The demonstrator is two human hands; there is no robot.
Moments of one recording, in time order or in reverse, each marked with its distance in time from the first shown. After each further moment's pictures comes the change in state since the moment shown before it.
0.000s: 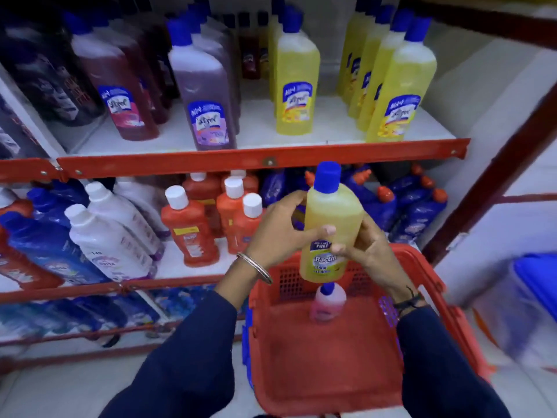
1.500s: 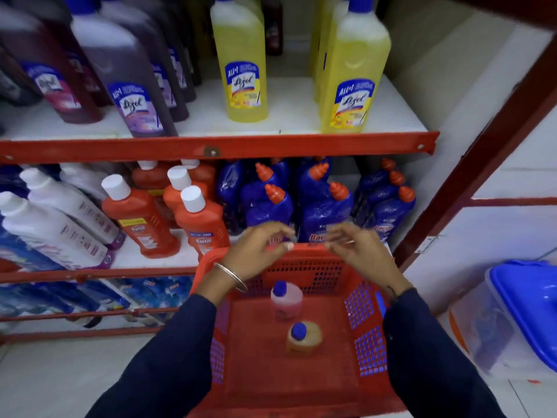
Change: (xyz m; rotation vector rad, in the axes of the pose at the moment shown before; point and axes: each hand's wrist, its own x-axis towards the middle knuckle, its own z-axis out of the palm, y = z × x) left_hand 0.028 -0.047 0.093 0.190 -0.131 -0.116; right_hand 0.015 0.039 -0.130 -0.663 -0.065 0.040
